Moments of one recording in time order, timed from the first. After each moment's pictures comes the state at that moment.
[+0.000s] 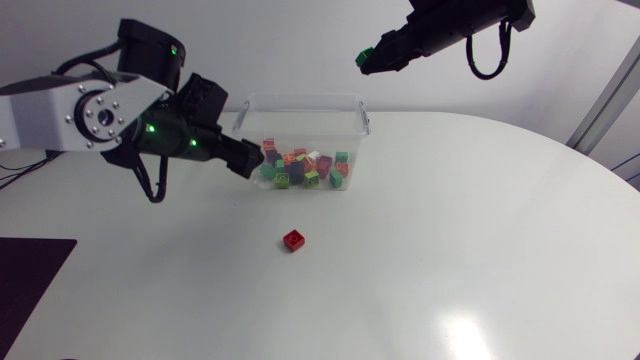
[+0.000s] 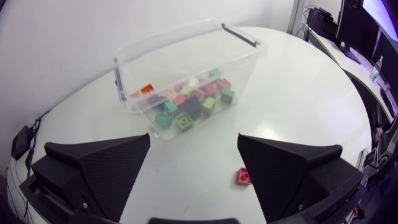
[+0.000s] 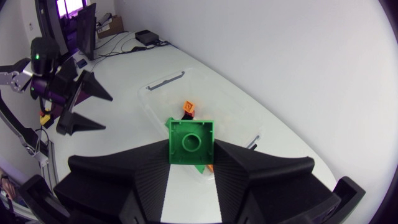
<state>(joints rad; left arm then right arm) -0.34 1.54 1.12 -0.31 0.11 0.19 0.25 1.92 1.98 -0.81 -0.49 -0.42</state>
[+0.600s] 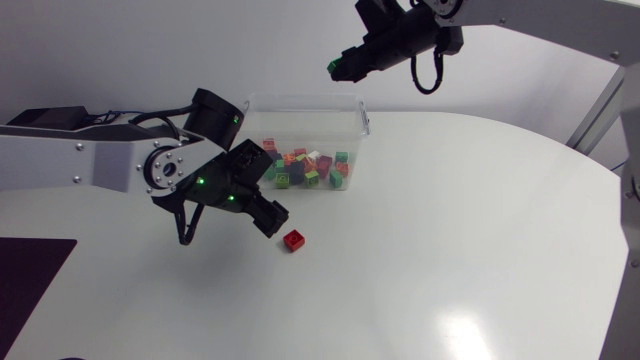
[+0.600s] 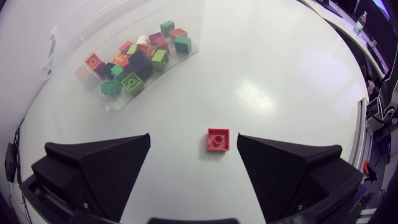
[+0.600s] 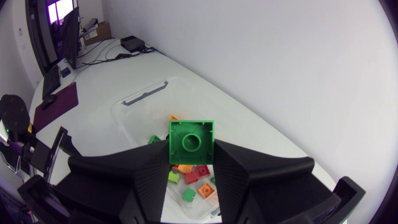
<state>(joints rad) -0.48 1.66 1.02 -0.32 0.12 0.27 0.33 2.11 2.08 -0.61 -0.38 -0.32</state>
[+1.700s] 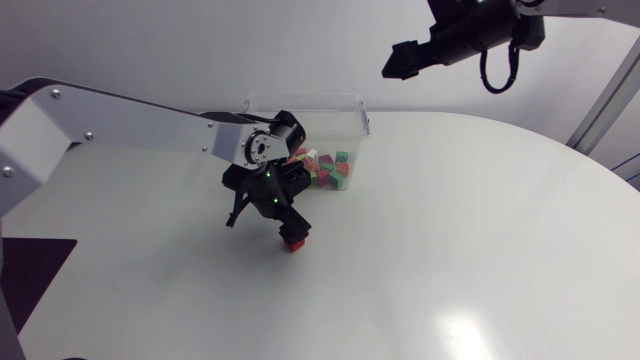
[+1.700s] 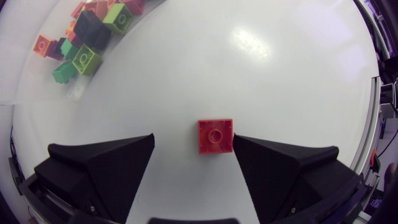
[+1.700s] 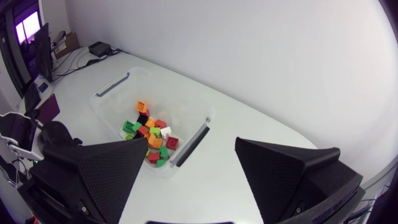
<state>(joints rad) -0.55 2.06 1.43 -0.70 0.03 0.32 0.17 1.86 1.82 -0.62 -0.31 -0.27</state>
